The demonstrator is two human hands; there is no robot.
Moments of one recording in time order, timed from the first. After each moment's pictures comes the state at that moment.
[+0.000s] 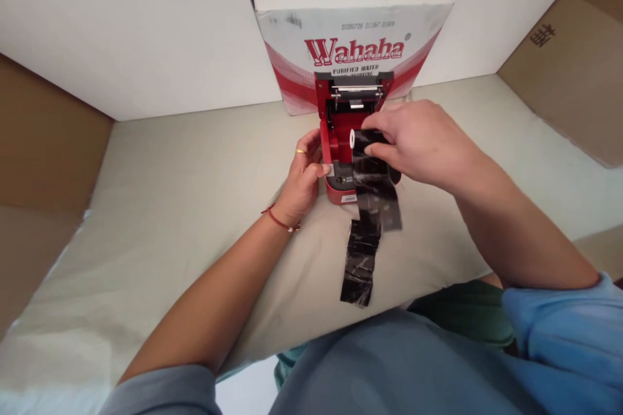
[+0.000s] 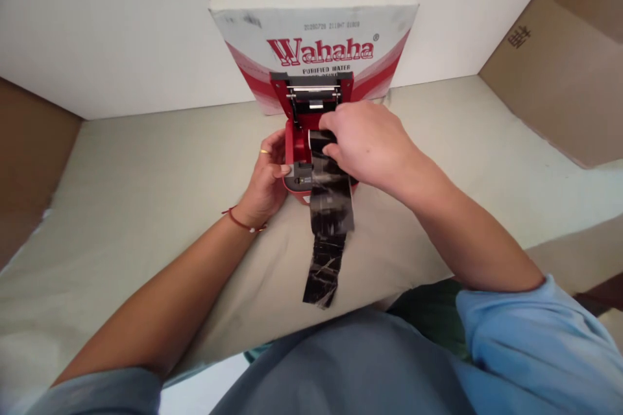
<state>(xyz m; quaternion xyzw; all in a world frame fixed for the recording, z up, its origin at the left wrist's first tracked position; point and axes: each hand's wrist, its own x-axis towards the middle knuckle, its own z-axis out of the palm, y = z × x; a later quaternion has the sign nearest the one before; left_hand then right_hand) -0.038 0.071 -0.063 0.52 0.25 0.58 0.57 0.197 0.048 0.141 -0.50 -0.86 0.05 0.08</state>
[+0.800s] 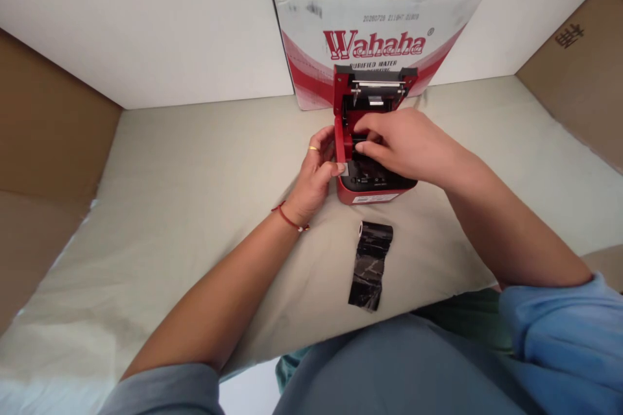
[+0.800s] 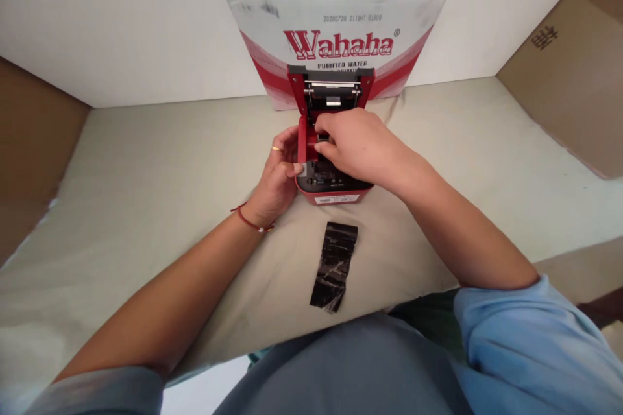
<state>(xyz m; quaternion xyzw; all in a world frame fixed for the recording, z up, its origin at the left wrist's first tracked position) -0.039 0.073 -0.067 0.59 0.24 0.56 0.53 0.174 0.070 0.107 -0.47 -0.87 0.09 0.11</state>
